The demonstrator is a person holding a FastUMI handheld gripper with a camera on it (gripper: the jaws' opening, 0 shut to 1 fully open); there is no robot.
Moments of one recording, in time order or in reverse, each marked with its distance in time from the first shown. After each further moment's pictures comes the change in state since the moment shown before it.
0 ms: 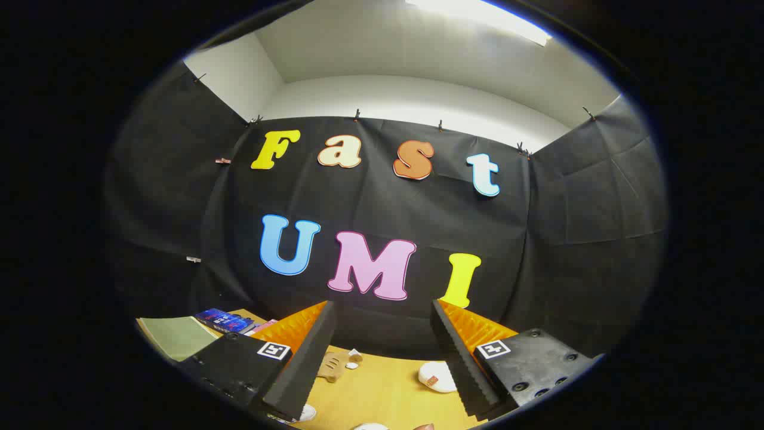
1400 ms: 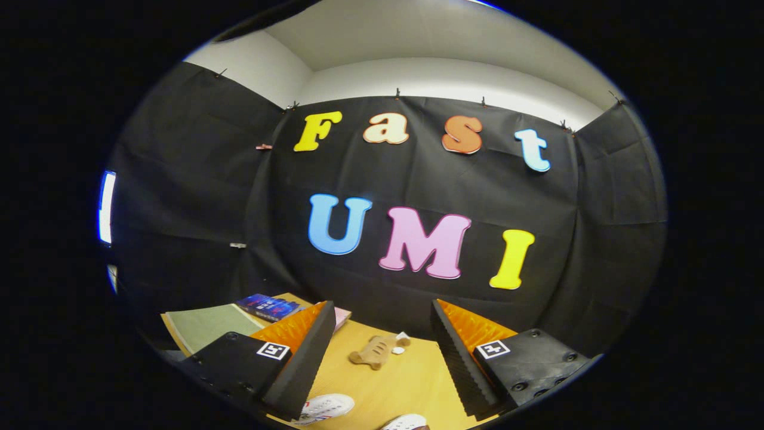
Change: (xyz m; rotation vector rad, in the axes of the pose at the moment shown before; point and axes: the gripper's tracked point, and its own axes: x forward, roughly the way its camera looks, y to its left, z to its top) arm -0.003 0.109 -0.046 0.068 0.134 0.286
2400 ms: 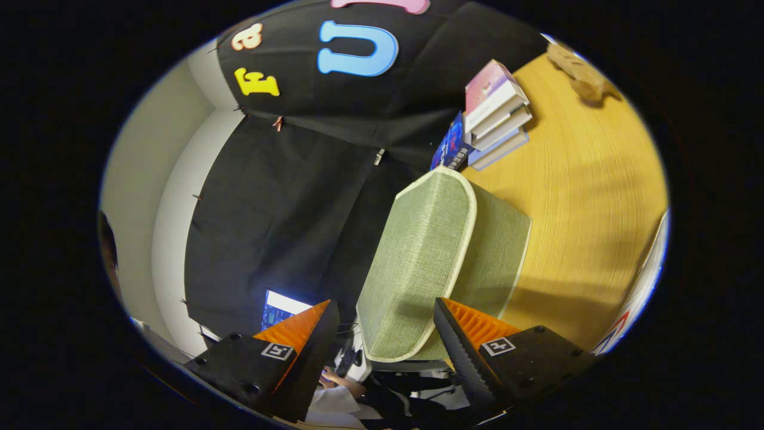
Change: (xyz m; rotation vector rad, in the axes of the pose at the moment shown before) arm 0.052 0.274 -0.227 1.247 0.747 0.812
